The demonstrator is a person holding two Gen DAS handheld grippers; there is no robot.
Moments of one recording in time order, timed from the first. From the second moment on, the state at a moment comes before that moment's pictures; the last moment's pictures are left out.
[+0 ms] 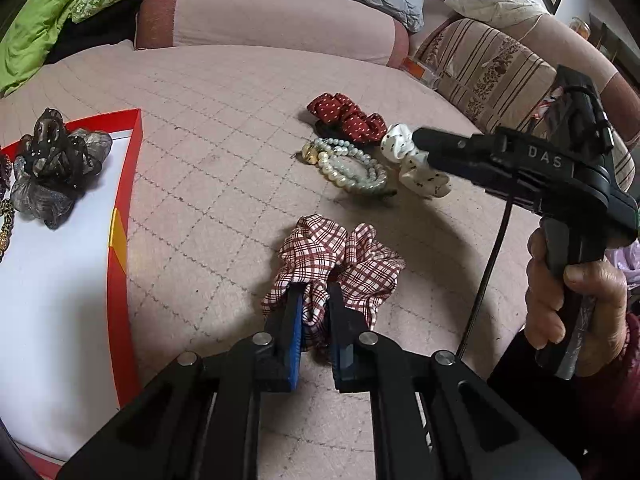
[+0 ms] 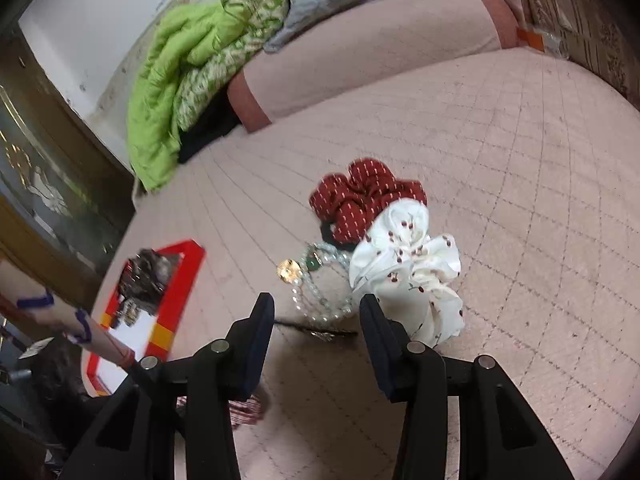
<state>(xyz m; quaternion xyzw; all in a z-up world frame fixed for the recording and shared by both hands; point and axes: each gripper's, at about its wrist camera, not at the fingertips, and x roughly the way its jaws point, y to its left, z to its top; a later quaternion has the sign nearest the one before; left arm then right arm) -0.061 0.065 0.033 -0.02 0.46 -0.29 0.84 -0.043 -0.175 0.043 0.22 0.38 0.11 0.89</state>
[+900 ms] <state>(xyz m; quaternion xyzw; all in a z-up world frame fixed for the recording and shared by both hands) -0.057 0.055 0.058 0.04 0.40 -0.26 0.88 -0.014 -0.145 0.025 0.18 0.43 0.17 0.87</state>
